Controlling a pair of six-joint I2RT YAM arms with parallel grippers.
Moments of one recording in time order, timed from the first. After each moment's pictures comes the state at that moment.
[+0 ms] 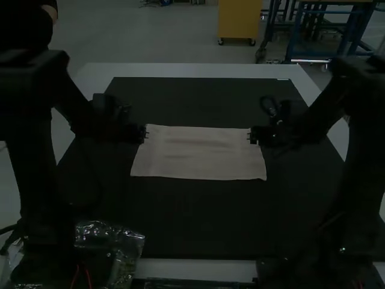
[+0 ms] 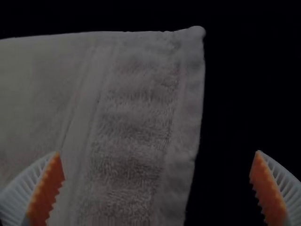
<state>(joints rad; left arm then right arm) 0.00 1.93 0.84 0.38 0.30 0.12 0.12 1.94 0.82 0.40 -0.24 0.06</state>
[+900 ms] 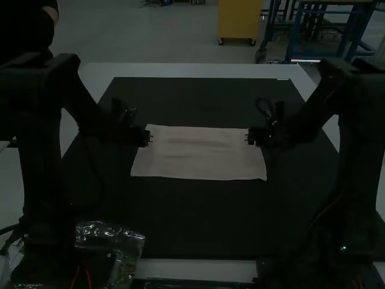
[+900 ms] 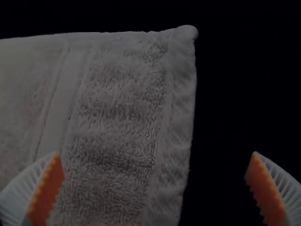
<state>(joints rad) -0.01 2.03 0.91 0.37 0.30 0.12 0.14 2.05 0.91 0.41 -0.21 0.05</state>
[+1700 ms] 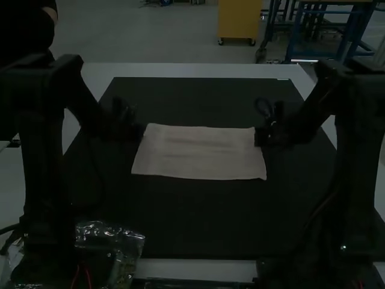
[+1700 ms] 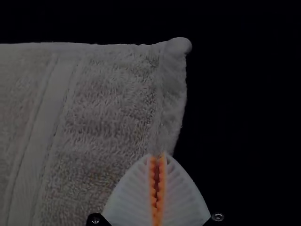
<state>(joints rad) -0.01 2.07 0.95 0.42 0.32 0.11 0.13 2.10 0.94 0.44 -0.20 0.00</state>
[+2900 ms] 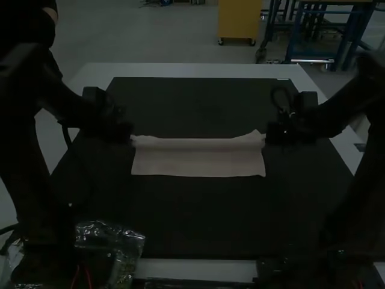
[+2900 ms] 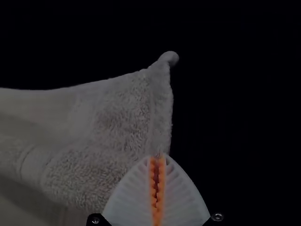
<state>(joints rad) 0.06 1.75 0.82 0.03 0.41 0.19 0.06 1.74 0.77 0.18 -0.37 0.01</state>
